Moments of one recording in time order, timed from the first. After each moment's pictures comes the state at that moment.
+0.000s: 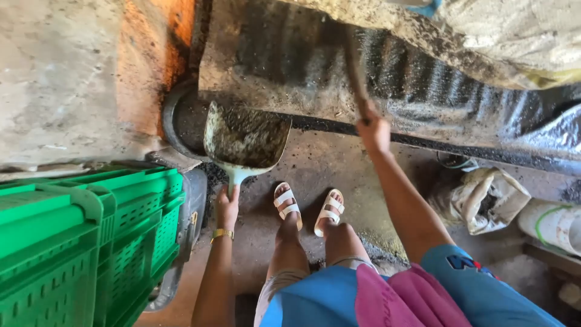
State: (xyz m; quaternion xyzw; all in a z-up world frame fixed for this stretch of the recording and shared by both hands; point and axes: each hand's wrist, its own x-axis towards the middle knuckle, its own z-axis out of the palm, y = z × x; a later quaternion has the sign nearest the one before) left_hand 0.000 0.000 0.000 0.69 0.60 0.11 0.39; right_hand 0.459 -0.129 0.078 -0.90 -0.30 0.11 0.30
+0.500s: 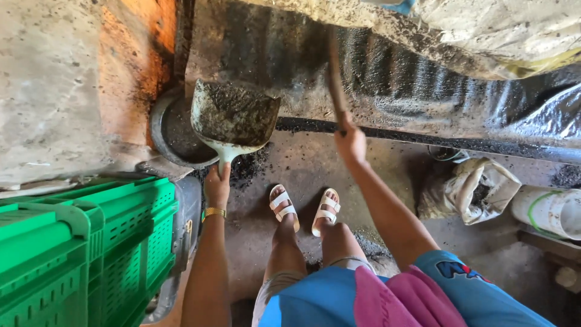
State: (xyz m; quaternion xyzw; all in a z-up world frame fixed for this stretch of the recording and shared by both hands) left_hand 0.044 0.068 -0.009 0.75 0.54 0.12 0.36; right_hand 0.395 -0.117 0.095 -0.93 -0.22 0.14 0.27
